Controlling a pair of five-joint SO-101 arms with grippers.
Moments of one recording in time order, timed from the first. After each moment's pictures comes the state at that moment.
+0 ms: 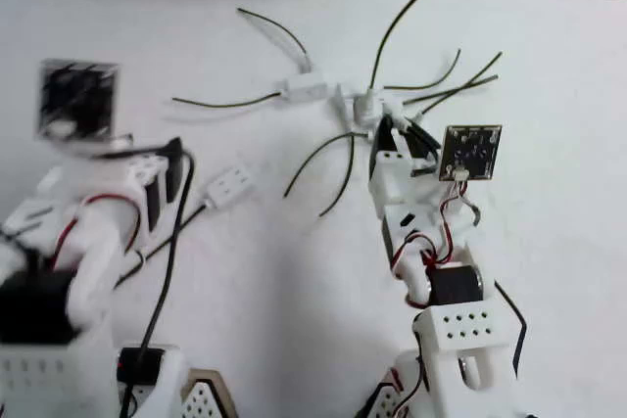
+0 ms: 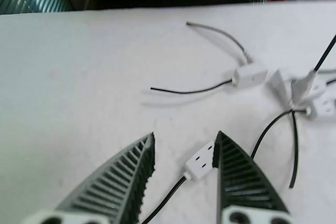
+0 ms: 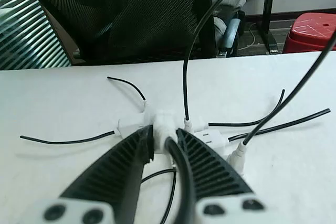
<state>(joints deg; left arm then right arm) -4.6 -57.7 23.6 78.7 -1.5 -10.2 -61.1 71.2 13.5 -6.9</state>
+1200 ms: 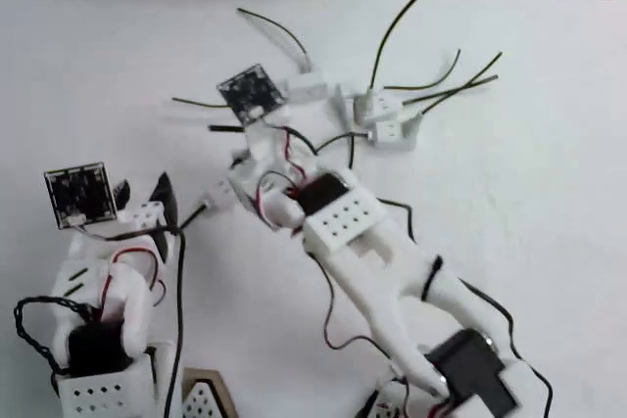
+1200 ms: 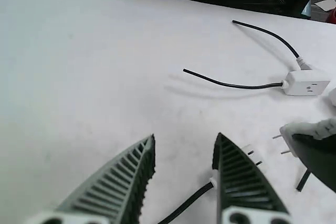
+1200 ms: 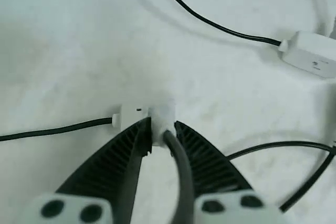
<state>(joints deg) -13.6 -92.3 77.9 52.6 3.9 -39.9 -8.9 27.6 36.6 2.2</state>
